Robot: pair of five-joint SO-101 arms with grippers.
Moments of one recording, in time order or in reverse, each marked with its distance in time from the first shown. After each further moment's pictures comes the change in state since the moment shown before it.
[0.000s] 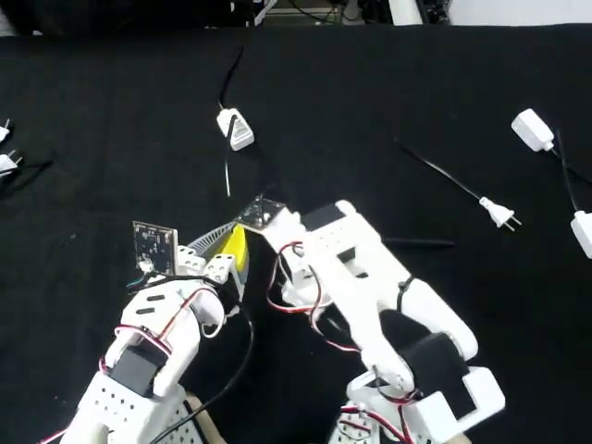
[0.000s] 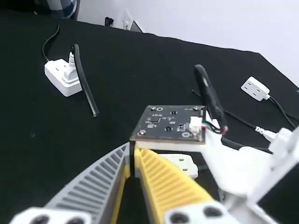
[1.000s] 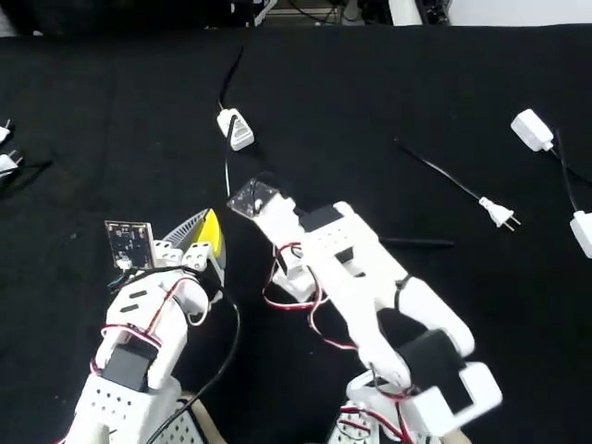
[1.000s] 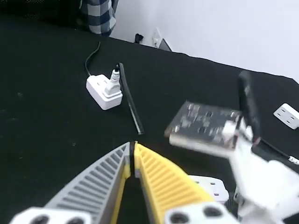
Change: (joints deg) left arm -8.3 -0.1 0.0 -0.2 -0.3; right arm -0.2 2.6 -0.4 -12.6 -1.2
